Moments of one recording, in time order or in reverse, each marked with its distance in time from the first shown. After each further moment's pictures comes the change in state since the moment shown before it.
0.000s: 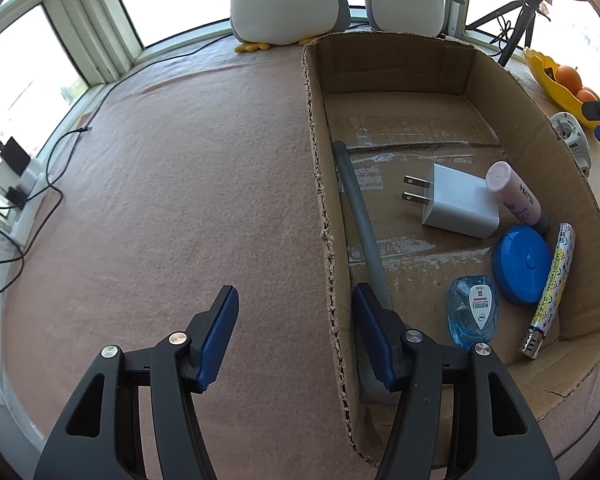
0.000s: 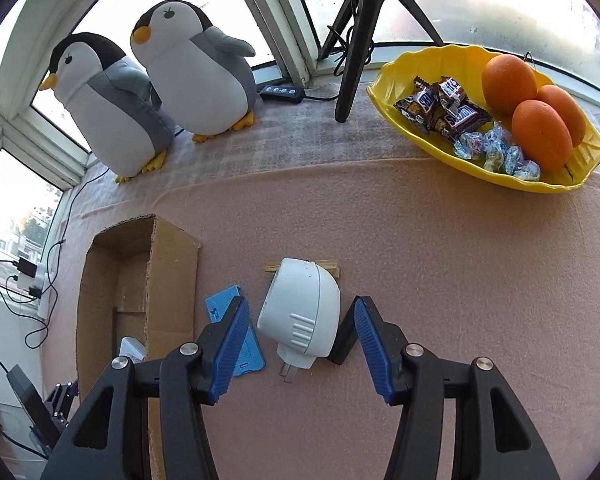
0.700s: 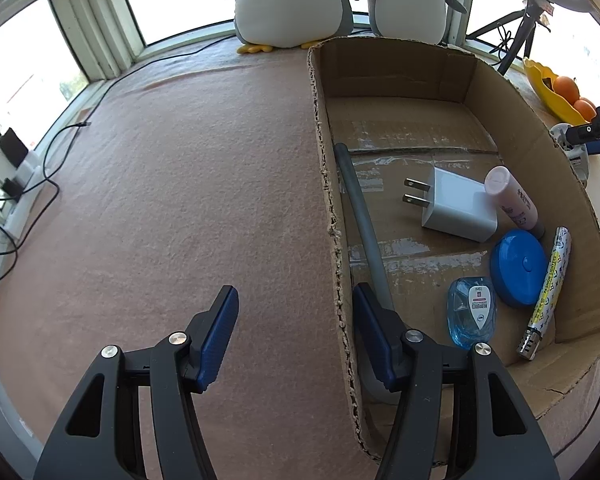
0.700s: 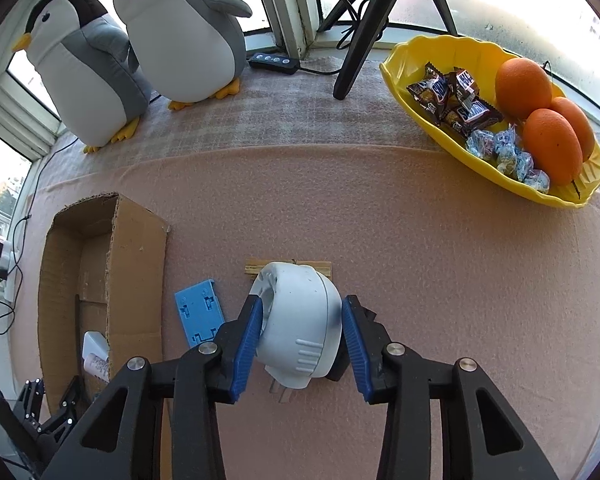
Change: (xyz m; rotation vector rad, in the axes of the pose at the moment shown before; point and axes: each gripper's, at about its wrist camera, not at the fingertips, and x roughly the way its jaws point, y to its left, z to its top) left arm 0.002 0.003 -0.002 -0.025 -0.019 -0.020; right arm 0.025 0.002 0.003 -0.044 0.090 -0.084
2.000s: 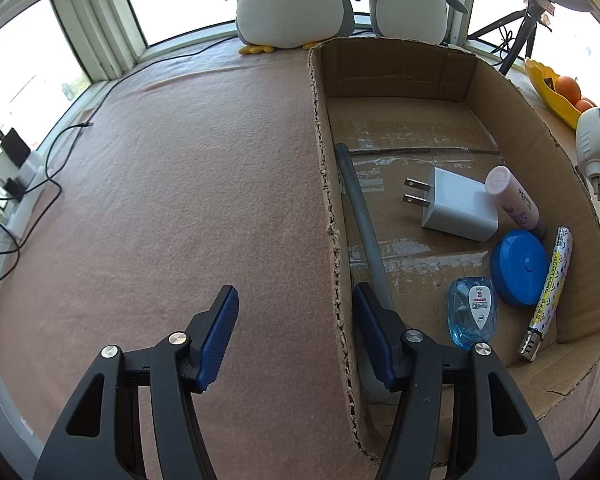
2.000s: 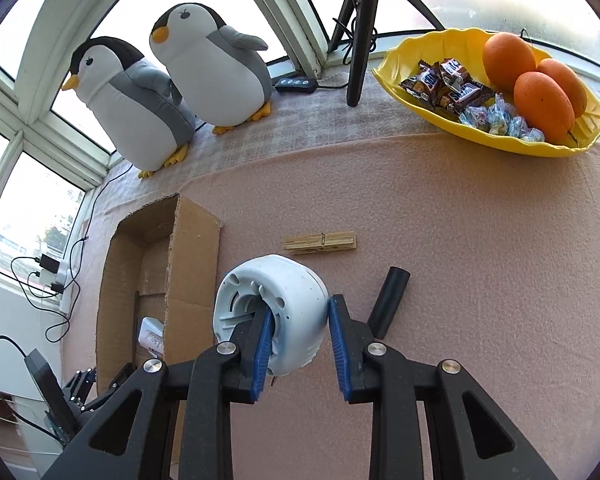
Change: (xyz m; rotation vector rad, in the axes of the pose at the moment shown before) left arm -0.002 -0.001 -0.001 -0.001 -0.002 0.008; right arm -0.043 -0.002 -0.036 0.055 -0.127 0.221
